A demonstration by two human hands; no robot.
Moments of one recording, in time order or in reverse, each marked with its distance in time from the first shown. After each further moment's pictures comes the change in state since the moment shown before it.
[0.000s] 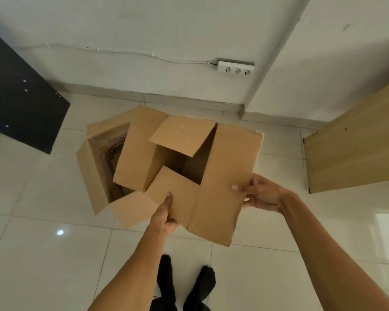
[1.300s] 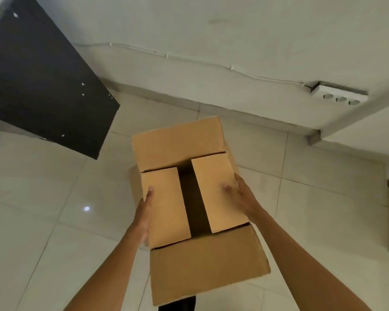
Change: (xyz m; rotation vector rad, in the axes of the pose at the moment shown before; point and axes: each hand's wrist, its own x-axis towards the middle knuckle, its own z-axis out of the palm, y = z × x) left_hand 0.063 0.346 -0.096 0.610 0.243 0.332; right_hand 0.363 -0.064 0.175 -0.582 0.393 -0.015
